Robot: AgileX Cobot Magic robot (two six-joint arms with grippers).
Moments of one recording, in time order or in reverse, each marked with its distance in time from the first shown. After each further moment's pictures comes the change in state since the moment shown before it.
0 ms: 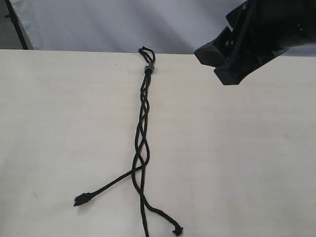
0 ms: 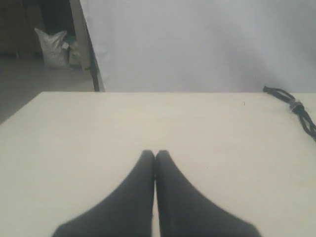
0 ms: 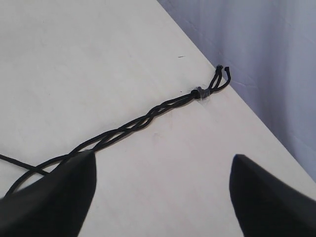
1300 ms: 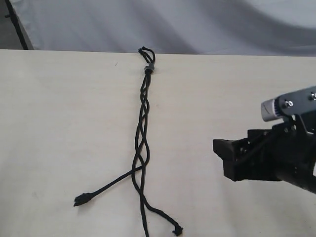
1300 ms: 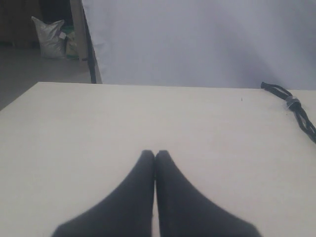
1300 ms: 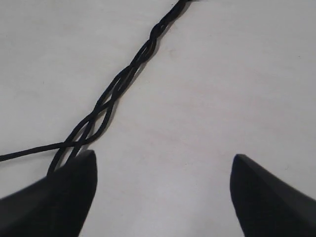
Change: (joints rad) left arm 0.000 0.000 0.000 -0.023 0.018 -0.007; right arm 0.000 -0.144 0.773 0.009 -0.671 0.612
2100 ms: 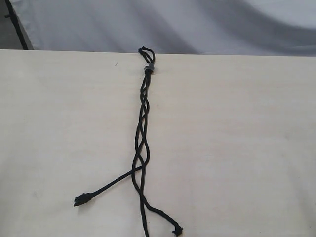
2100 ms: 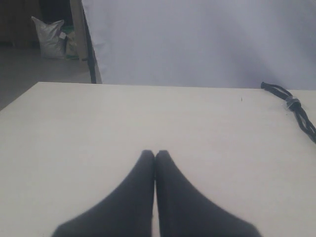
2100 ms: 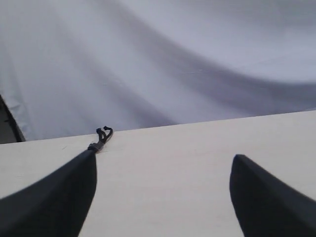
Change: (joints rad) left arm 0.001 0.000 0.000 0.000 0.000 0.000; right arm -0.444 -0.887 0.295 -0.045 0.046 0.060
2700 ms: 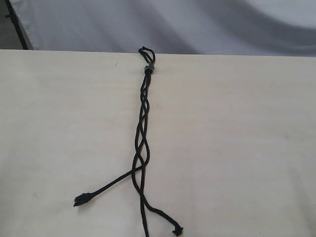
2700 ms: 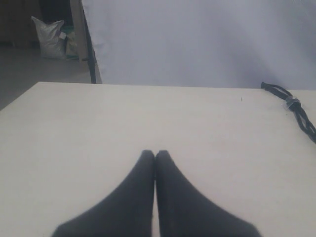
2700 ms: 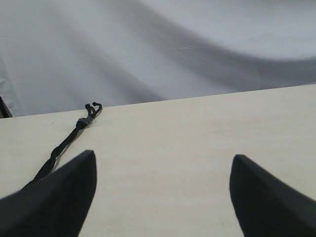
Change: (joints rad) left arm 0.000 0.000 0.000 0.000 0.000 0.000; right arm -0.030 -0.120 0.000 -0.006 0.208 -0.014
